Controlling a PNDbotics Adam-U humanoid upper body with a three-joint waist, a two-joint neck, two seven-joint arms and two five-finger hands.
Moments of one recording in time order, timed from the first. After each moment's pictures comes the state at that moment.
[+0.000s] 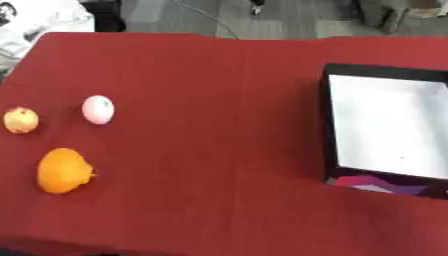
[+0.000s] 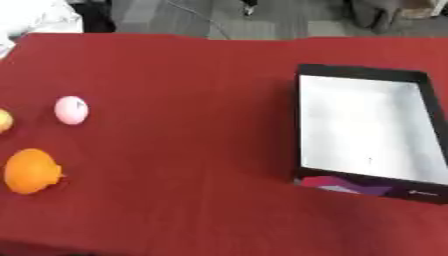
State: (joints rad) left arm -0.83 0.79 -0.06 -1.17 -0.12 0.76 -0.15; right arm -0.36 -0.46 -0.24 -1.97 -0.17 0.08 -0.15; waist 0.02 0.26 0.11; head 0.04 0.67
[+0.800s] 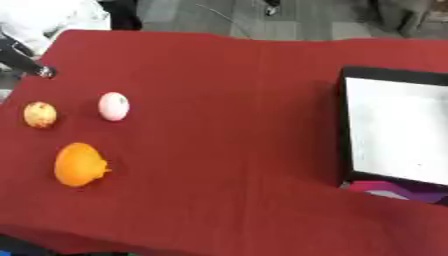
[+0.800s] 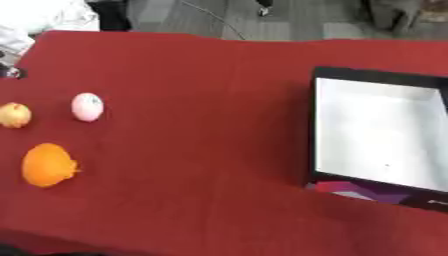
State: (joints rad) left arm -0.93 0.77 -0.07 -0.90 -0.62 0.66 -0.58; right arm -0.35 -0.46 -0.24 -1.97 -0.16 0.07 -0.15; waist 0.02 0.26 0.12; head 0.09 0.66
